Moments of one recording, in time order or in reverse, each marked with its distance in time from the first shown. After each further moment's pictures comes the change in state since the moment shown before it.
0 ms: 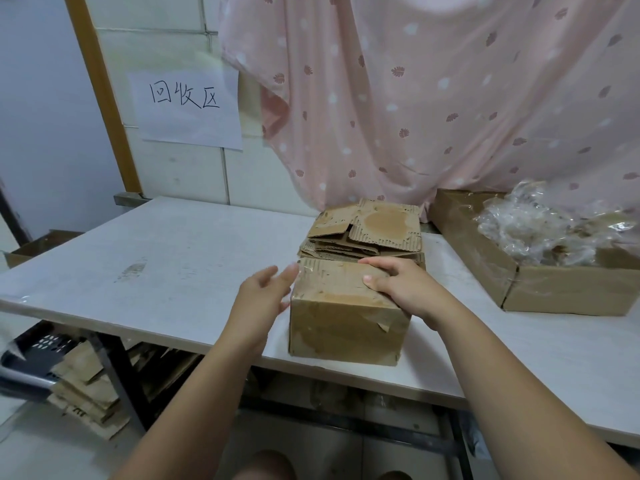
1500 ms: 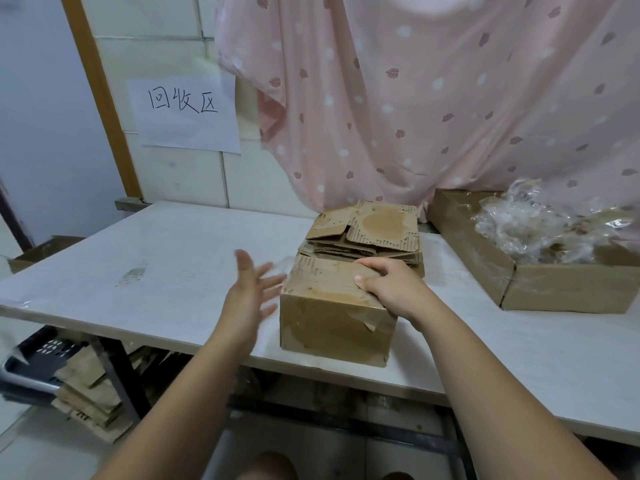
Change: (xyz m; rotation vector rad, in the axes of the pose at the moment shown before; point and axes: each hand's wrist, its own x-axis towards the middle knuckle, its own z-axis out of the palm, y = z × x) left_hand 0.005 0.001 -0.005 -0.094 0.075 -0.011; right_hand -0.002 -0.006 0.010 -0.010 0.083 0.021
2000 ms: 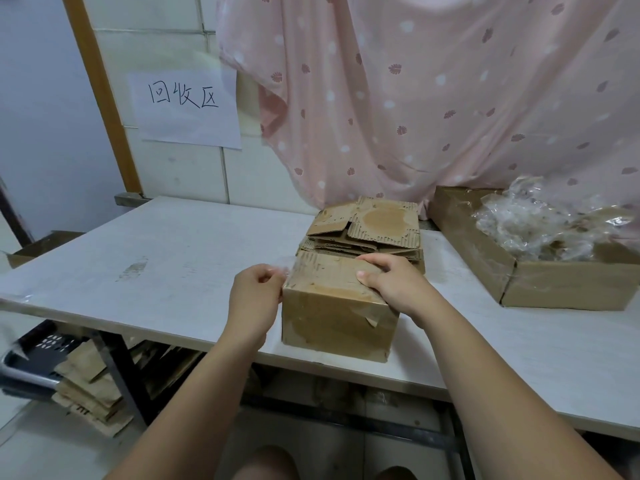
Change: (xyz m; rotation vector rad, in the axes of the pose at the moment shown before) left_hand -0.003 0.000 0.009 0.288 0.109 0.160; right_hand -0.004 -0.002 0.001 0.019 0.003 0.008
